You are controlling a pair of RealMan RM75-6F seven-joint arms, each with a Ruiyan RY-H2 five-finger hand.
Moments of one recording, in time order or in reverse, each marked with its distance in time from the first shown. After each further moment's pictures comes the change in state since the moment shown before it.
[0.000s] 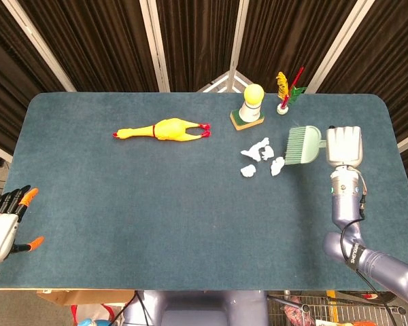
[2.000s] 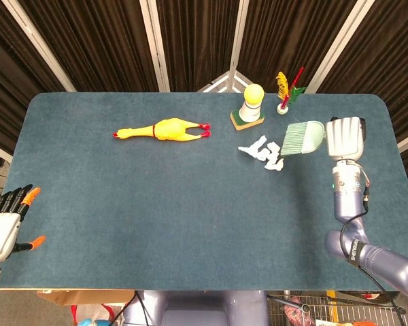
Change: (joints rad) left arm -0.006 -0.013 0.001 0.015 0.006 0.006 0.008; right arm 0.063 0.025 -0.106 0.050 -0.043 0.076 -0.120
